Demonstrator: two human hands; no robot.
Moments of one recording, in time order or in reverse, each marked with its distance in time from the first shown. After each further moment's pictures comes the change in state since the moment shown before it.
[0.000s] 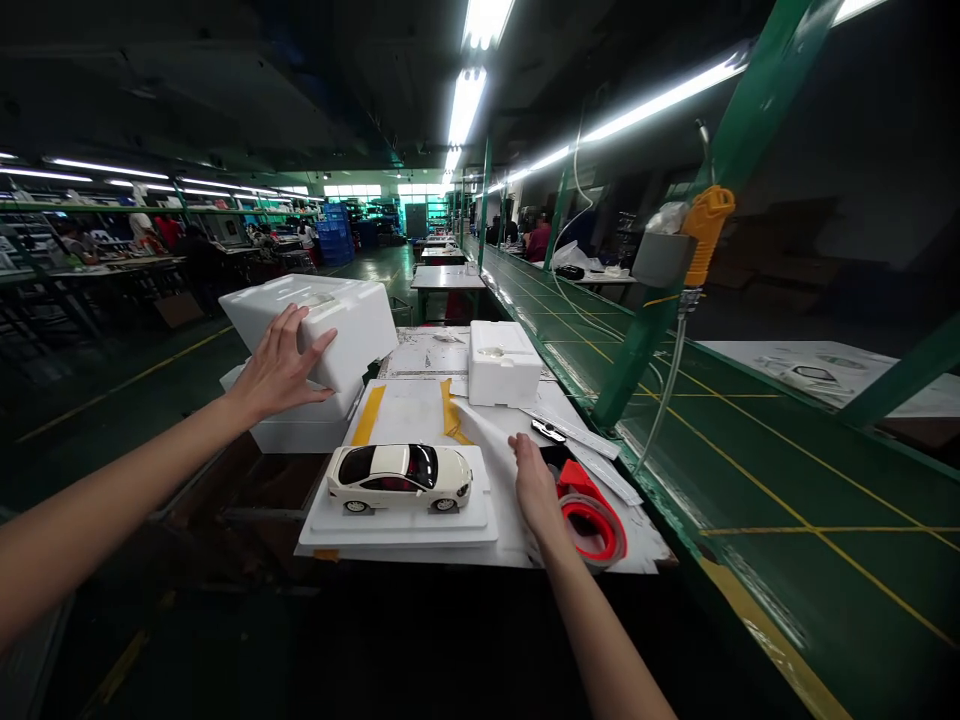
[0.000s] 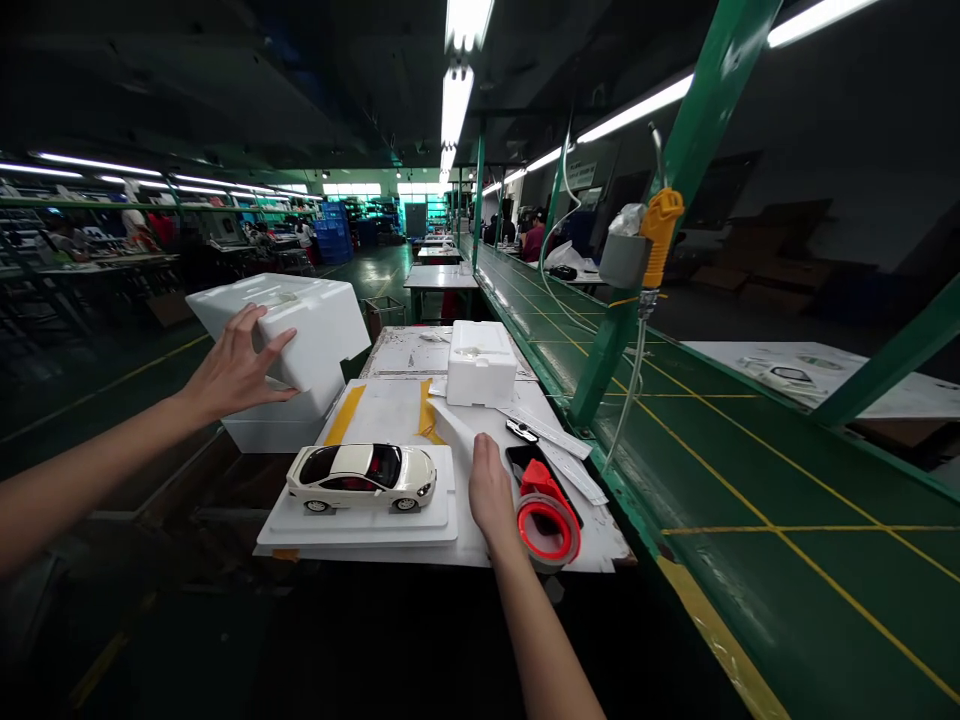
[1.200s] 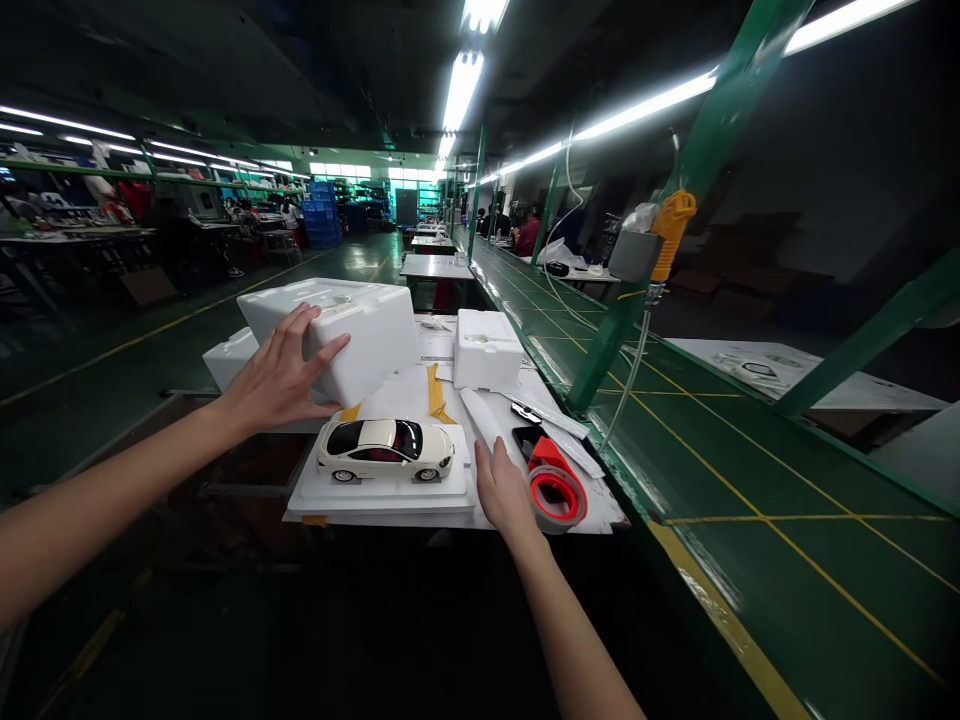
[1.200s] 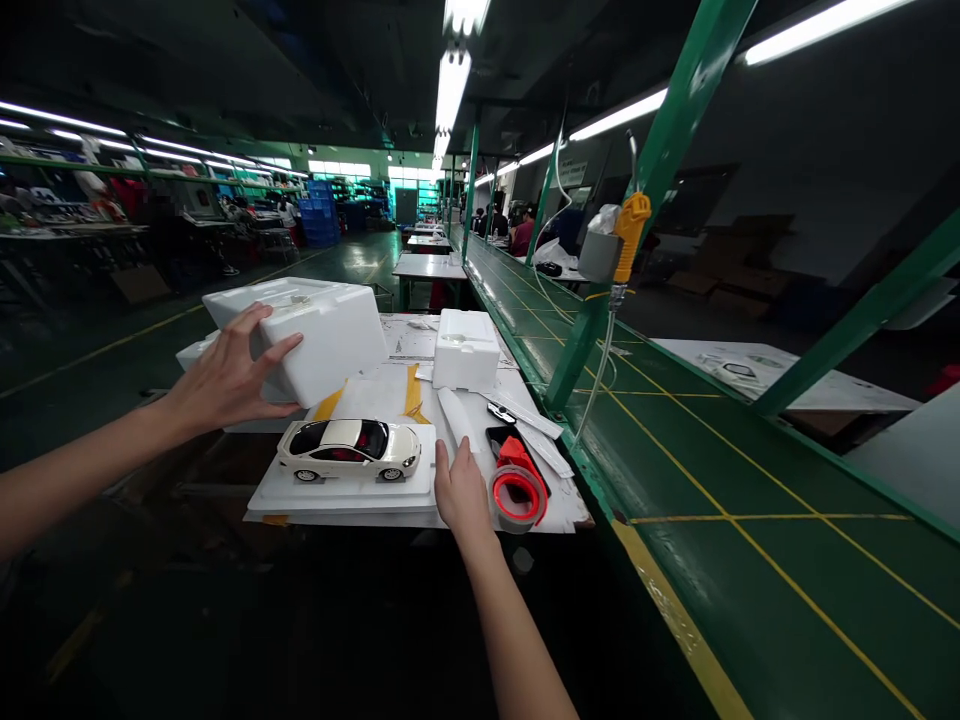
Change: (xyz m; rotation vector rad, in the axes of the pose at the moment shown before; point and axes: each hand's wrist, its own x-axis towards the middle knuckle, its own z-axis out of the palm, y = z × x) left_hand -0.011 0.064 -0.040 -0.080 0.068 0.066; right_hand -0.041 -0.002 0.000 -0.476 -0.097 -0.046
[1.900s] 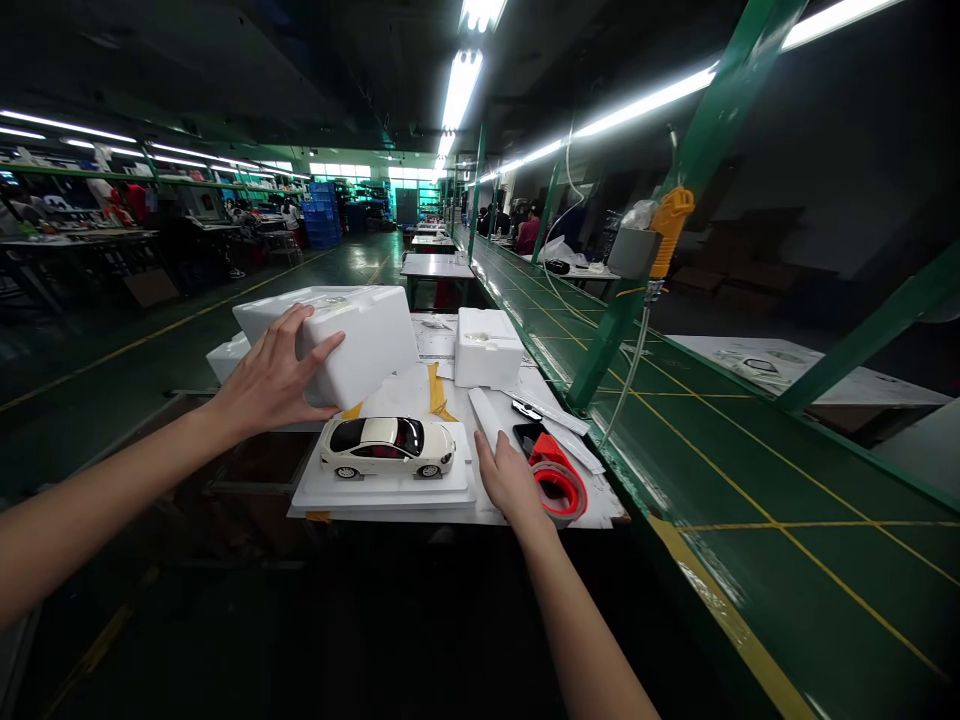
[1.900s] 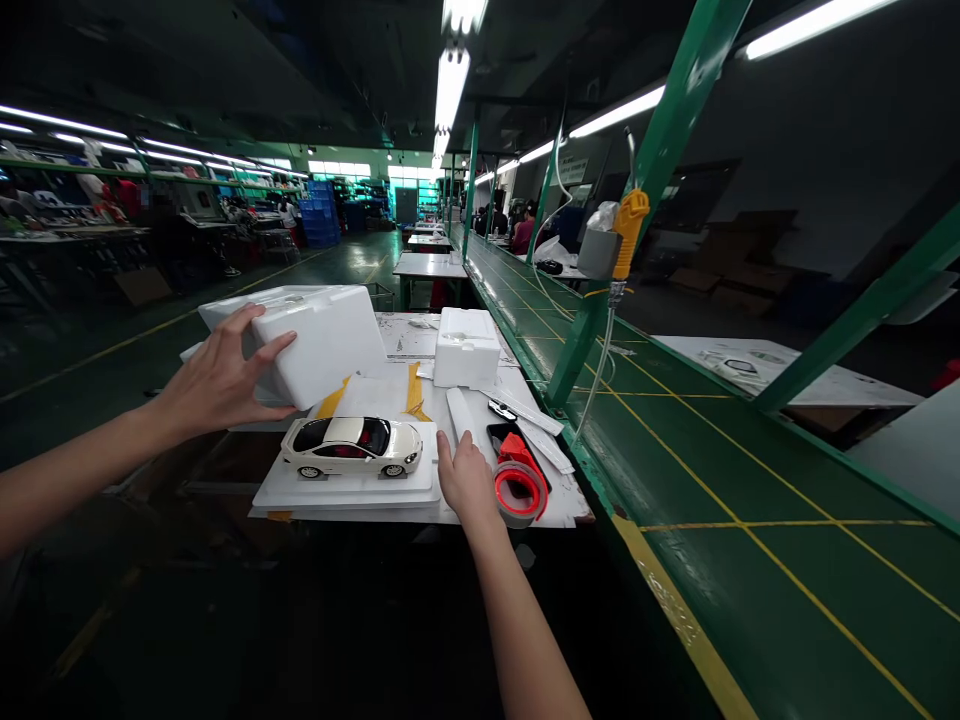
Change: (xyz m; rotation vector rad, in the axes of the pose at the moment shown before) left_hand -0.003 0.004 -0.014 0.022 -0.019 -0.018; right_hand 0.004 -0.020 -0.021 -0.223 -0.092 0.022
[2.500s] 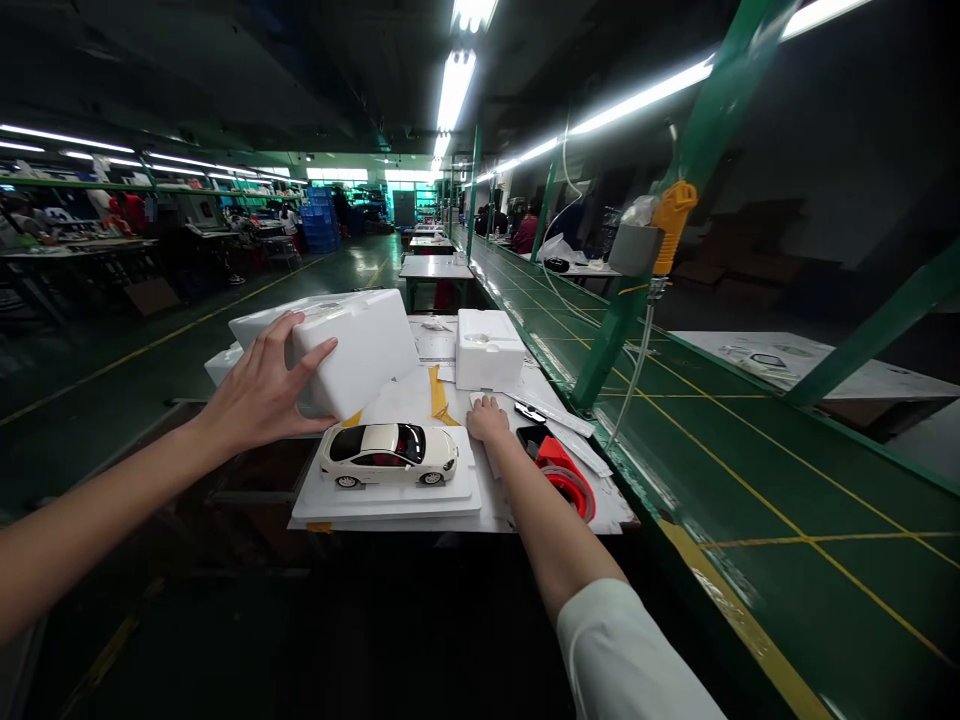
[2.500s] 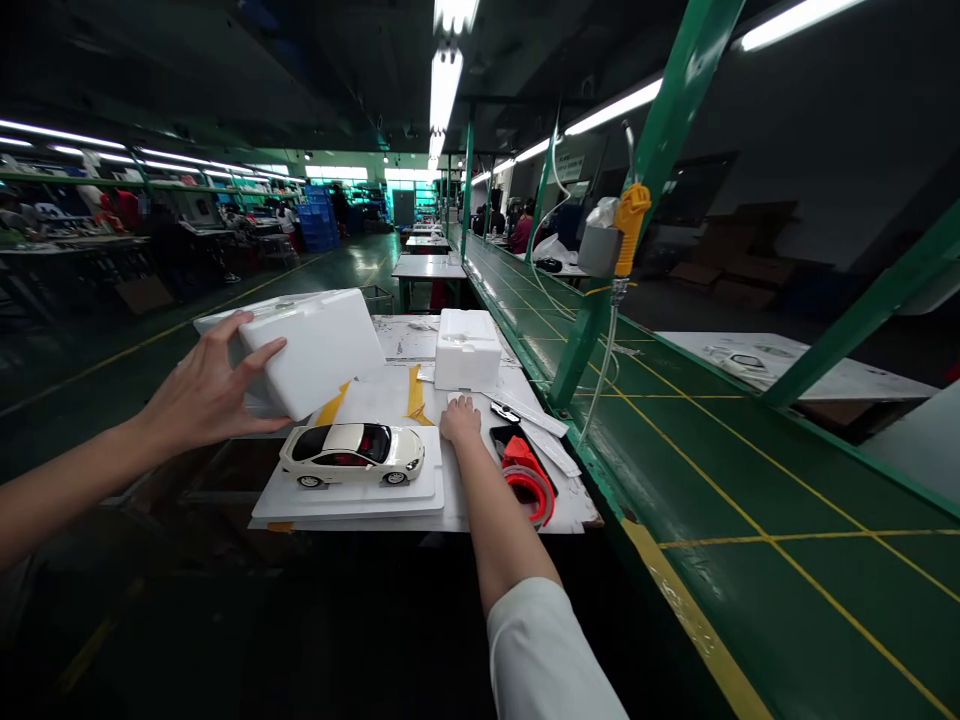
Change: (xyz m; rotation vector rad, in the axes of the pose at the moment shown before) left_hand 0.000 0.003 -0.011 0.045 0.000 -0.012; right_hand 0.166 0.005 0.051 -0.384 -0.035 -0.059
